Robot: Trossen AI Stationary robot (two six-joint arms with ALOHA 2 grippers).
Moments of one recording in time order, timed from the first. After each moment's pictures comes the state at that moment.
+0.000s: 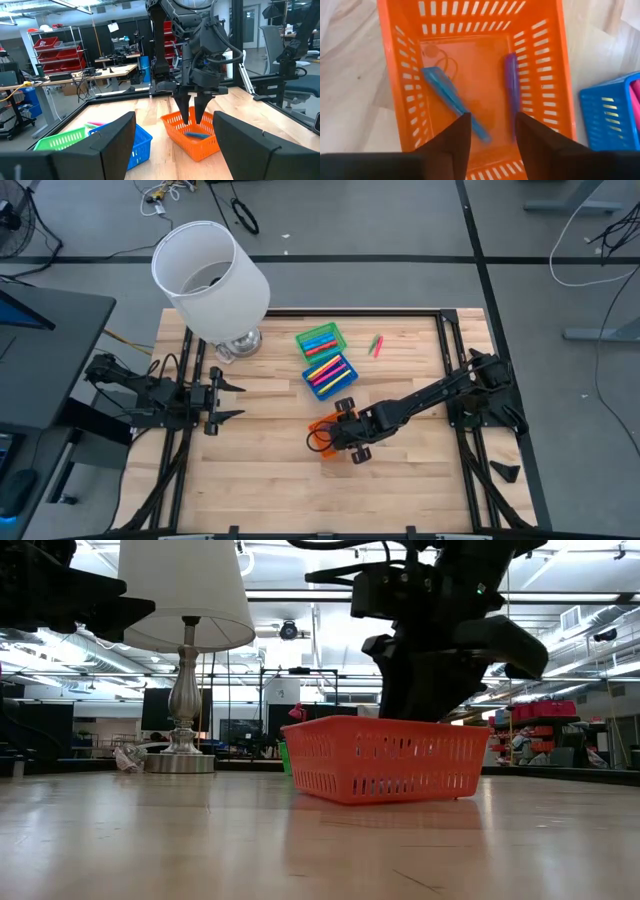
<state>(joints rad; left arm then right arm) -0.42 0.01 0.01 0.10 -0.43 0.14 0.31 1.86 1.23 -0.56 0.24 -0.11</state>
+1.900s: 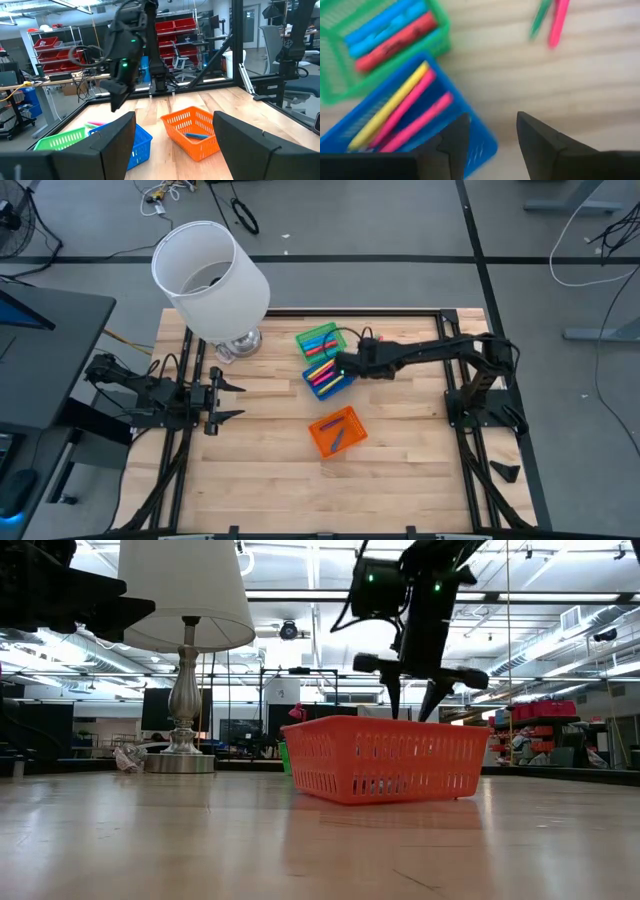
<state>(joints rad) -0.42 0.01 0.01 0.10 -0.43 0.14 -0.13 1.77 1.26 -0.86 0.43 1.53</state>
